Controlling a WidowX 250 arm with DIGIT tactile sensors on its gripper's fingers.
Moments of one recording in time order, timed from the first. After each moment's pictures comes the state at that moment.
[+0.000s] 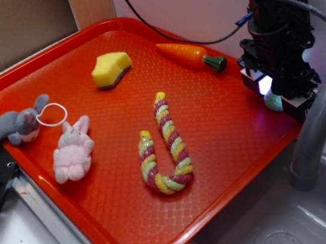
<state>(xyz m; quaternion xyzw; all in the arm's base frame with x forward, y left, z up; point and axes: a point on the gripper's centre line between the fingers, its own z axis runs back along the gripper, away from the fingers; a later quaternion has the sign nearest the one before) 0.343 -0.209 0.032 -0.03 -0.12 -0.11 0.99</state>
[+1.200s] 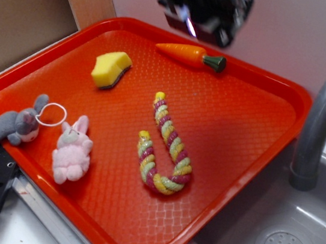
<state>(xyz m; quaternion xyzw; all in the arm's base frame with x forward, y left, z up) 0.277 -0.147 0.157 0.01 -0.17 0.04 0.99</state>
